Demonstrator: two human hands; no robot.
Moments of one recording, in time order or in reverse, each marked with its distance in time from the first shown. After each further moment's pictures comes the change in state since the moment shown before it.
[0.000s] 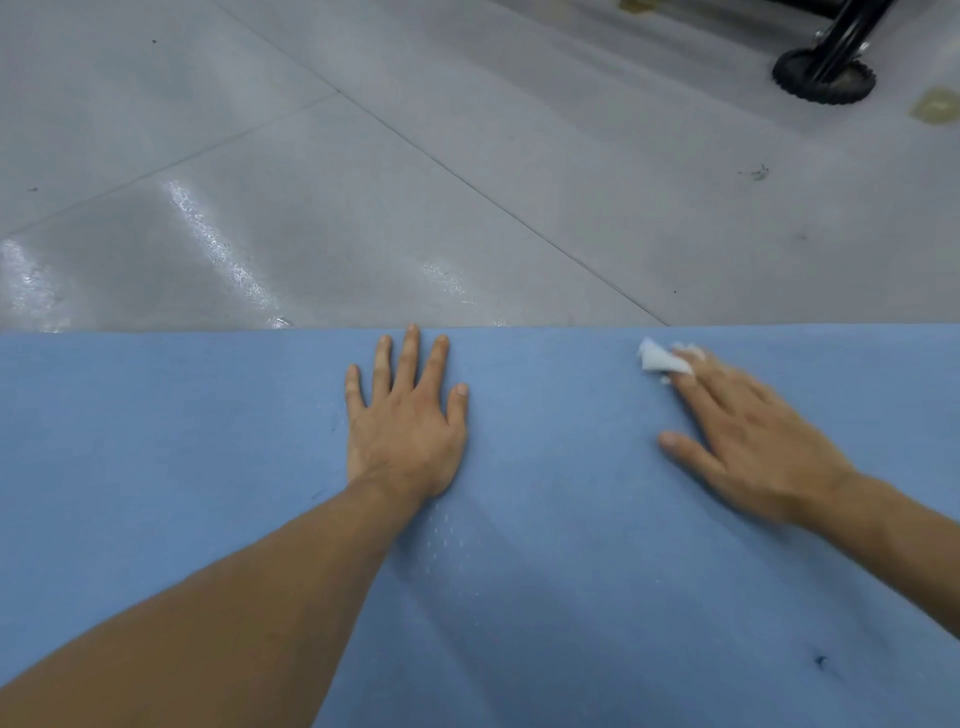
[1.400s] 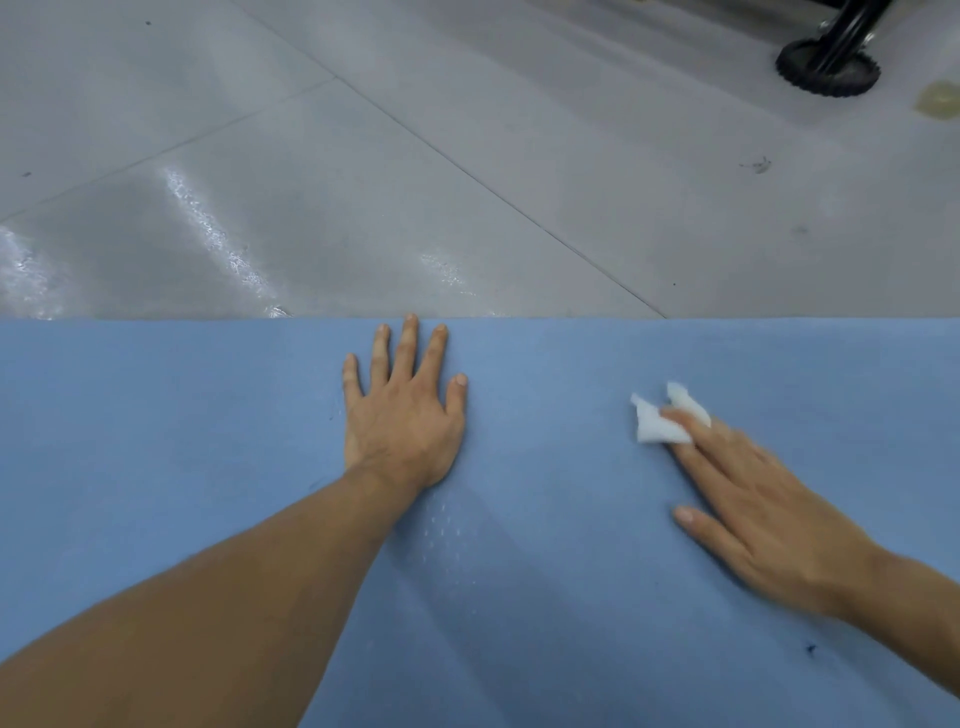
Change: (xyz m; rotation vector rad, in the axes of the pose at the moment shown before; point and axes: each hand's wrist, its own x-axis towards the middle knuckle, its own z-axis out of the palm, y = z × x) left_hand 0.001 -0.001 0.001 -0.005 0.010 0.004; right_hand -0.063 -0.027 0.000 0.131 -0.043 -0.155
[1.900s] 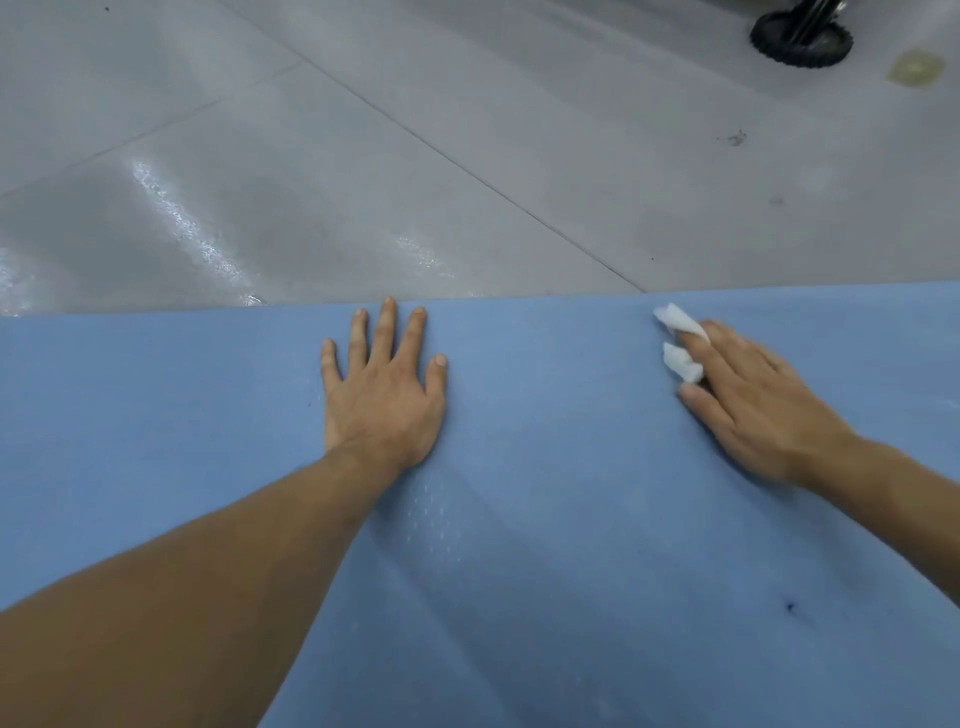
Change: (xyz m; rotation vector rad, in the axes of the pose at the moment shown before) left_hand 0.001 0.000 0.001 0.006 -0.004 -0.004; right_hand 0.038 0.047 -0.010 0.064 0.077 0.263
